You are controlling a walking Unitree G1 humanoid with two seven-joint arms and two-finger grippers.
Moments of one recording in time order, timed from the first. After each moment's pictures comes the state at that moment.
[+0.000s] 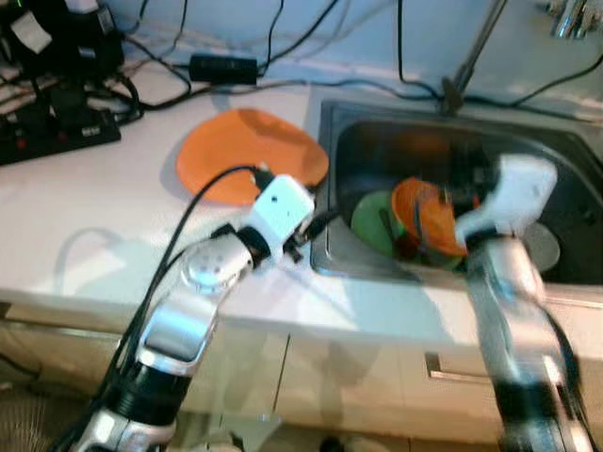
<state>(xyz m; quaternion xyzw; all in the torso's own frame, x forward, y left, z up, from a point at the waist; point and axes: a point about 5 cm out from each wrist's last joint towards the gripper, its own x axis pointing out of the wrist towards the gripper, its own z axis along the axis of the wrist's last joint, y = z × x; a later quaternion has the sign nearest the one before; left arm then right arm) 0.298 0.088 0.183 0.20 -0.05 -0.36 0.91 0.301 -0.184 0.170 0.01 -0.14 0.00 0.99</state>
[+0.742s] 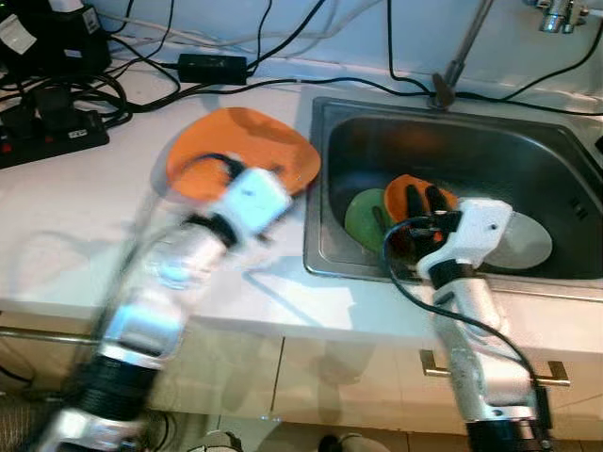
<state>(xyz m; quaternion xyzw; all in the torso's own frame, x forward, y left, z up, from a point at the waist) 0.305 0.132 0.199 0.30 -0.10 -0.28 0.91 0.286 -0.139 0.145 0.08 -0.08 0.04 0.99</state>
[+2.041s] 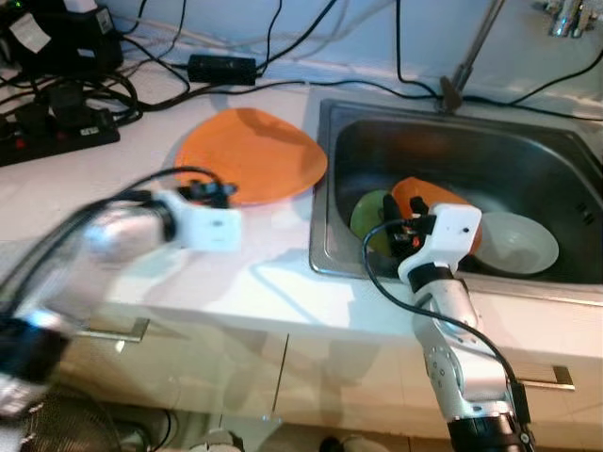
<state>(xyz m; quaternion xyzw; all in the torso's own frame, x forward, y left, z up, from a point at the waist) 0.318 0.178 0.205 0.63 -0.02 -0.35 0.69 0.291 -0.125 0.135 0.08 -0.05 0.04 1.00</state>
